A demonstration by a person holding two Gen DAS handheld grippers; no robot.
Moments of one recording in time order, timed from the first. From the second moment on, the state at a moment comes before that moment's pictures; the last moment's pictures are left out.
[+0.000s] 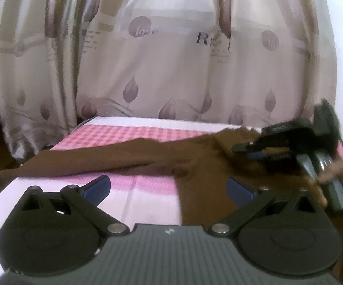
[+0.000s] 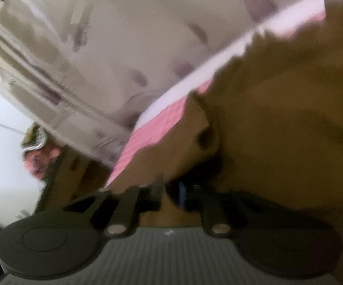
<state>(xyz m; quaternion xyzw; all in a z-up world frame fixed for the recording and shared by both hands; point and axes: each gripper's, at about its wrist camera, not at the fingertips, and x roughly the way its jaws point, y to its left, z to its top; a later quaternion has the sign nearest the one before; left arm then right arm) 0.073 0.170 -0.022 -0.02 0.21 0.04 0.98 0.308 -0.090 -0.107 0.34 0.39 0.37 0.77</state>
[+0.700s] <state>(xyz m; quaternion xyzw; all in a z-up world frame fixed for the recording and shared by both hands) 0.237 0.062 -0.052 0.01 0.22 0.00 0.97 0.292 -0.380 -0.065 0.29 0.30 0.12 0.90</state>
